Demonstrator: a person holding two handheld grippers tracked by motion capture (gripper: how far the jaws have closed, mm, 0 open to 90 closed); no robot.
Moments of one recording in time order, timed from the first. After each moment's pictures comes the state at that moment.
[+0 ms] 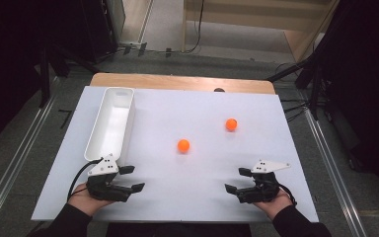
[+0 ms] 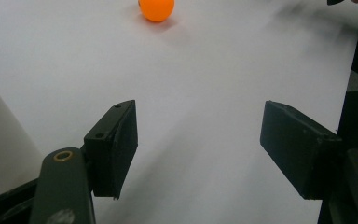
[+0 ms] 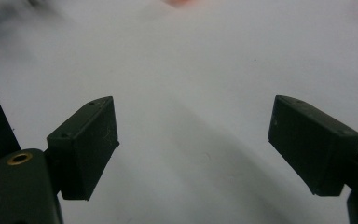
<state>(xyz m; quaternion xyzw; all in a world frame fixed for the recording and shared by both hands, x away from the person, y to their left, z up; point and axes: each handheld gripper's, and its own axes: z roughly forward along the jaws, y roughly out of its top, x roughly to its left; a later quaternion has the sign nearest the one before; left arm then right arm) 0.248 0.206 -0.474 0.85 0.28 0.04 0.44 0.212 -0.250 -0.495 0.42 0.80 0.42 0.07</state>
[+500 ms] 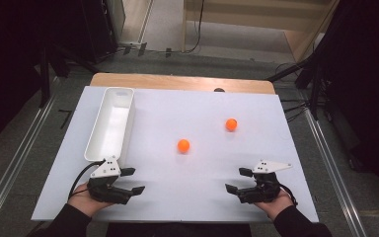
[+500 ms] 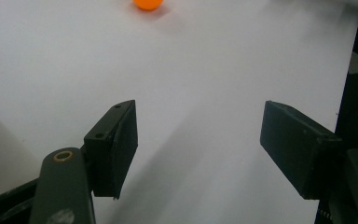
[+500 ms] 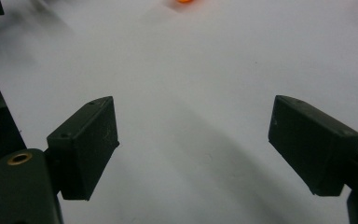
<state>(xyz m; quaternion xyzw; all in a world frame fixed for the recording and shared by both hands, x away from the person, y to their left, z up) 0.246 0.204 -0.476 0.87 0.26 0.04 0.42 0.211 -0.251 -0.493 0.42 0.80 0.43 0.07</state>
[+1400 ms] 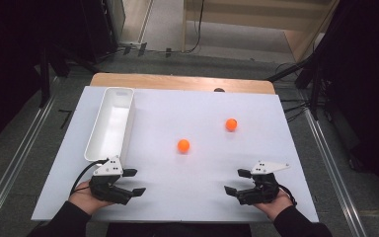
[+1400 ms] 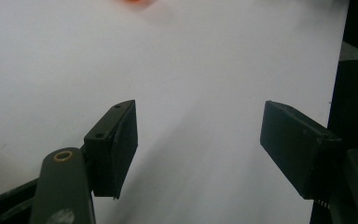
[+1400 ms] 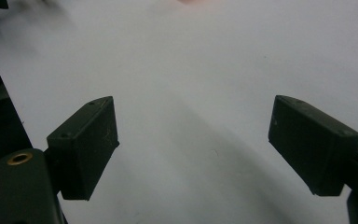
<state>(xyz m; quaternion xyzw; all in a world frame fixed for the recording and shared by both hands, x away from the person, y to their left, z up) 0.252 0.201 -0.478 0.88 0.24 0.02 0.41 0.210 -0.249 -0.495 0.41 0.81 0.42 0.06</state>
